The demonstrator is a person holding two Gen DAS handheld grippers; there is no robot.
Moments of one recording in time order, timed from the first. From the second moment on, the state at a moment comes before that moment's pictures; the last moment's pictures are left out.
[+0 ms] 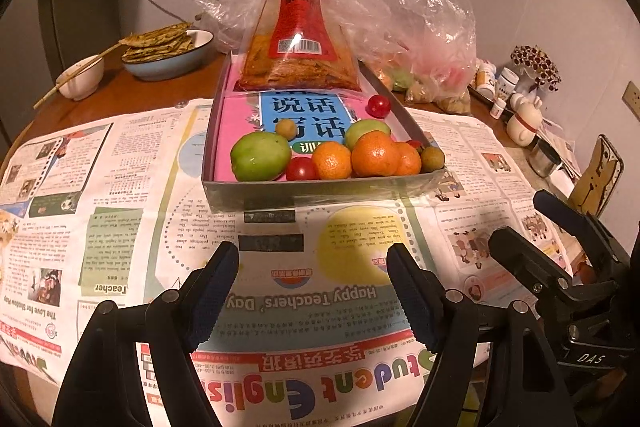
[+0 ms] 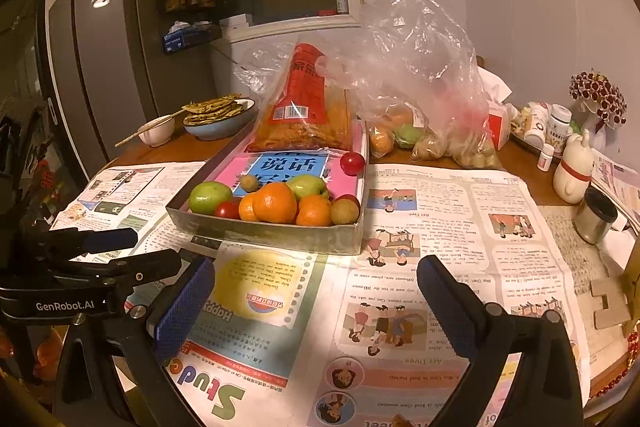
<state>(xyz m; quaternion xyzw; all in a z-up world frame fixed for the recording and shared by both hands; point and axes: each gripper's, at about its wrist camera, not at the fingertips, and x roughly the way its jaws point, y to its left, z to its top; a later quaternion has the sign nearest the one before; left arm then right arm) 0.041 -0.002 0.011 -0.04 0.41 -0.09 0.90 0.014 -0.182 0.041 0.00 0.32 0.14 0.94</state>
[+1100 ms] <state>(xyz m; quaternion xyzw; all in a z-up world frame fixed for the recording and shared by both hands) 0.035 -0.004 0.010 -0.02 0.41 -0.07 0.91 0.012 -0.182 0.041 0.00 0.32 0.13 0.94</state>
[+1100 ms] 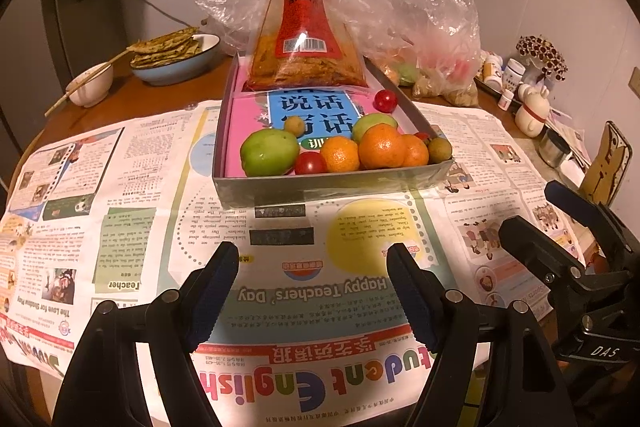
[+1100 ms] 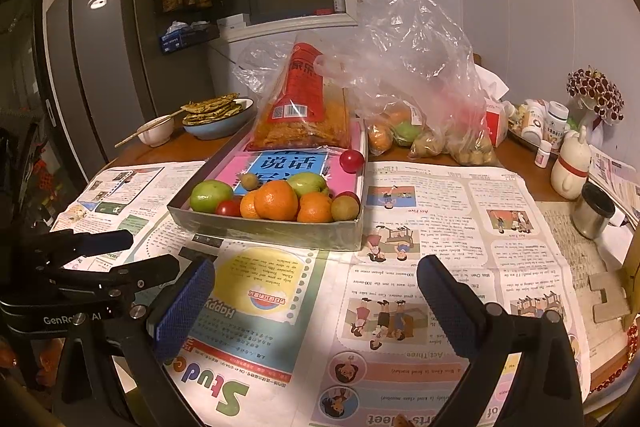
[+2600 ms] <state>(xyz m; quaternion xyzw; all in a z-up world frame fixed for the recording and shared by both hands) 0.037 0.000 0.011 -0.02 0.41 -0.06 0.91 0.015 -0.178 0.037 0.01 0.33 0.13 0.94</state>
